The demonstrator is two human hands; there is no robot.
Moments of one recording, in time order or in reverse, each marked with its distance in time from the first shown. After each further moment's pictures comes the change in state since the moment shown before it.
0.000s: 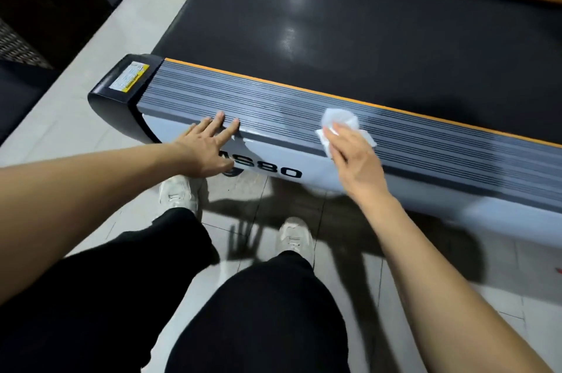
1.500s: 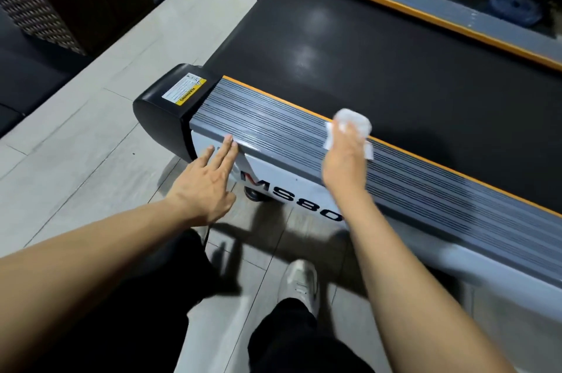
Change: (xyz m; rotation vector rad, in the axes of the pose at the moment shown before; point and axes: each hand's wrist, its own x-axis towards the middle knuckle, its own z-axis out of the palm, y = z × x) left_hand -0.007 -0.092 0.059 -0.086 0.247 -0.015; right_hand 0.123 -0.103 0.090 -0.256 0.036 0.207
